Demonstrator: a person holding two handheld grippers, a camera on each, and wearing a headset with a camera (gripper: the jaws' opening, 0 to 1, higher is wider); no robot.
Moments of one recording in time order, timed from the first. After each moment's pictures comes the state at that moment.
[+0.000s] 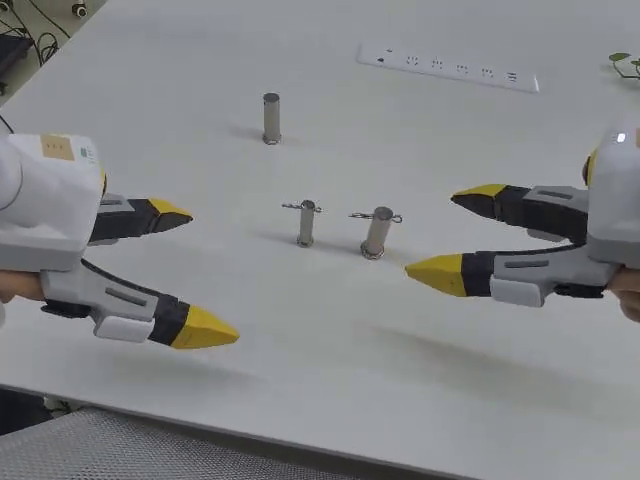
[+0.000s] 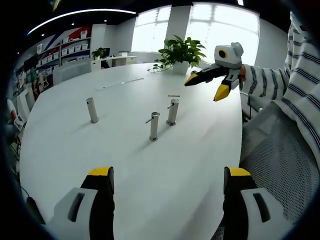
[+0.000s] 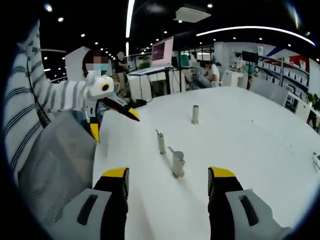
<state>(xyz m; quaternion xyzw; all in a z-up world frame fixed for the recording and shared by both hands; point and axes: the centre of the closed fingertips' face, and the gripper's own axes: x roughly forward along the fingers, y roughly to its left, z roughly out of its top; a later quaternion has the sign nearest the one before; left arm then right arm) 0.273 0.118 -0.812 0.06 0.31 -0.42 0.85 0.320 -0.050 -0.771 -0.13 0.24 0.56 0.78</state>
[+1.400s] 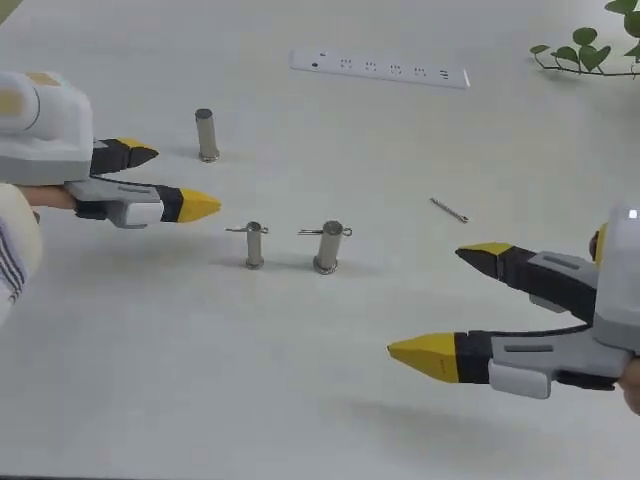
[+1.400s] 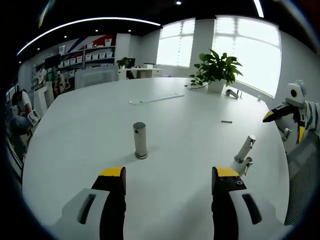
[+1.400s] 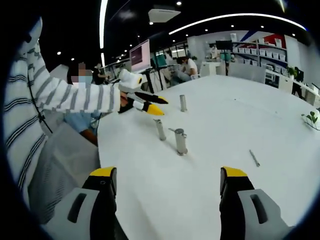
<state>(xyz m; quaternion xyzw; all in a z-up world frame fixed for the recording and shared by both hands) 0.436 0.142 -0.823 0.03 0.26 -0.33 0.91 0.286 -0.084 -0.781 -0.06 0.28 0.49 0.82</state>
